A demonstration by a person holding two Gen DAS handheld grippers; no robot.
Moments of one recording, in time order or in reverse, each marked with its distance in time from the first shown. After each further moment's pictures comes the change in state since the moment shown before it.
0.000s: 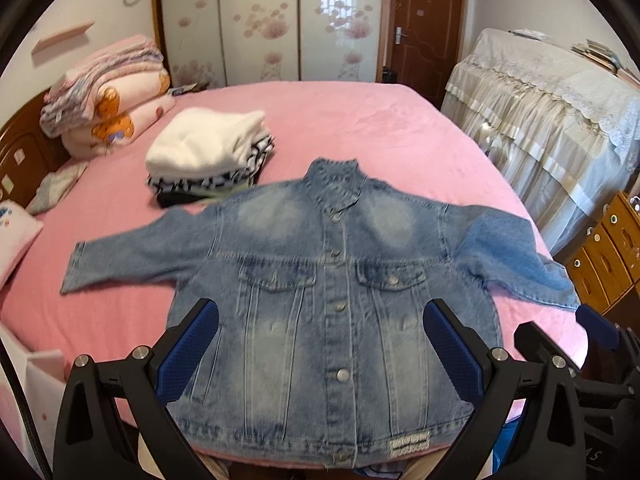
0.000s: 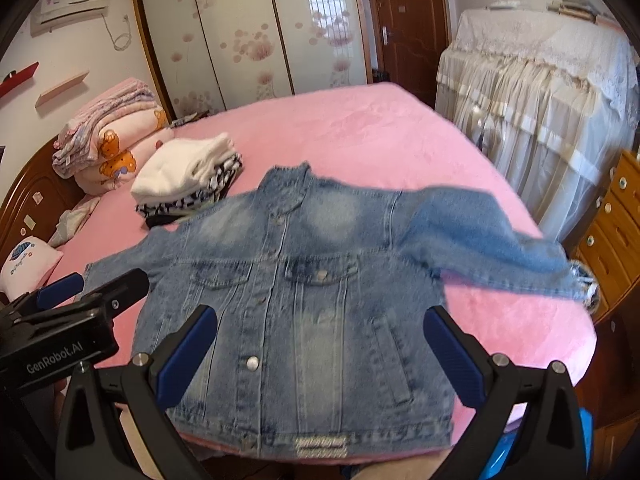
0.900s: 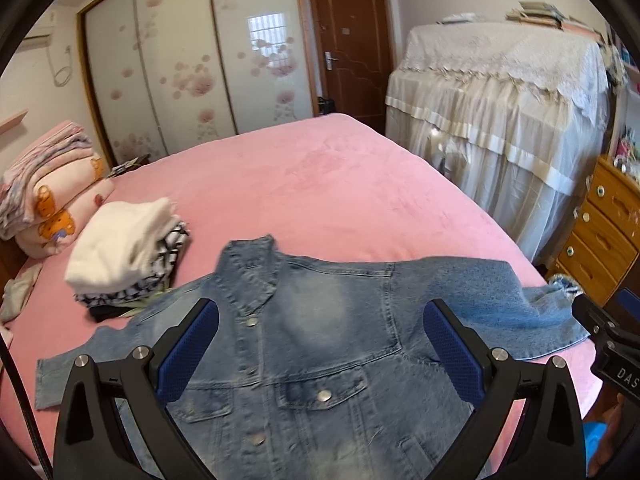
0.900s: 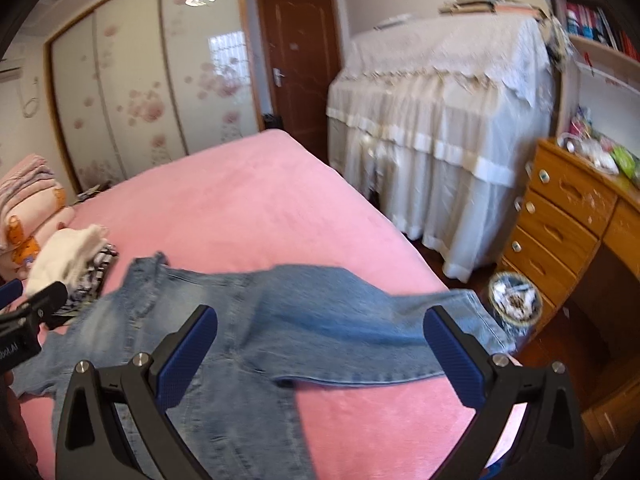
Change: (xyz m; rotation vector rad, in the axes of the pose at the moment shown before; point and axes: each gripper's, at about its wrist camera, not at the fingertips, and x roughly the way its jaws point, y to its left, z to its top) left arm 0.106 -0.153 0.089 0.232 -0.142 -0.087; right arm 0.055 -0.184 0.064 0.201 -0.157 -0.310
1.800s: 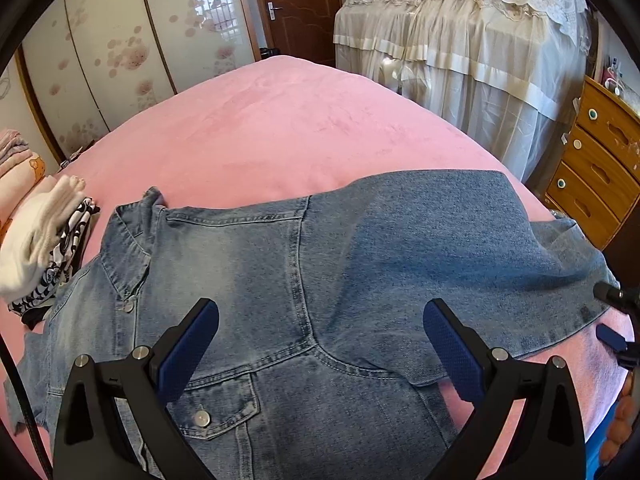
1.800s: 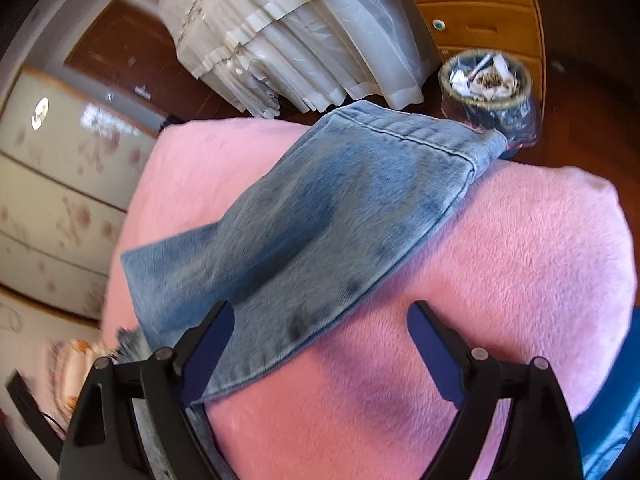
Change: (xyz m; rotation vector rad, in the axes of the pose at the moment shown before) left arm 0.152 -0.116 -0.053 0.125 0.181 -0.095; right arm 0.145 -0.205 -0.123 0.767 0.289 0.125
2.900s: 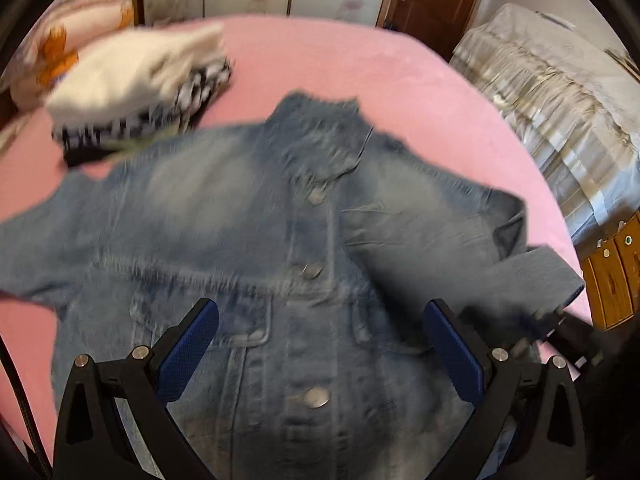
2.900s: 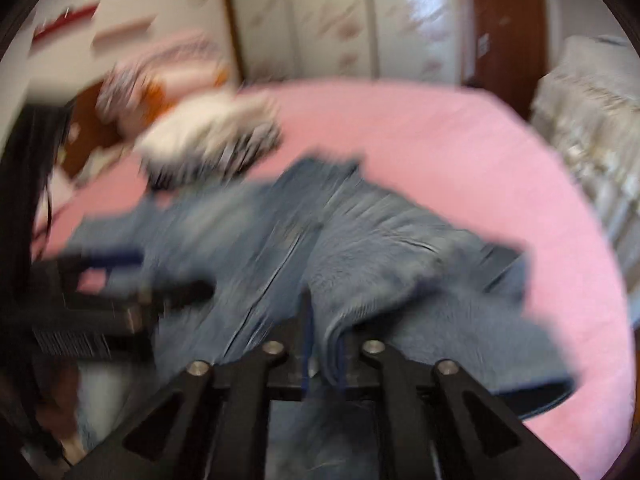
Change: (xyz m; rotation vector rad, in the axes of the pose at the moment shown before) left arm -0.039 0.248 -0.106 -0.479 0.150 -0.012; right arm 0.044 0.321 -0.254 -1.280 0.178 0.268
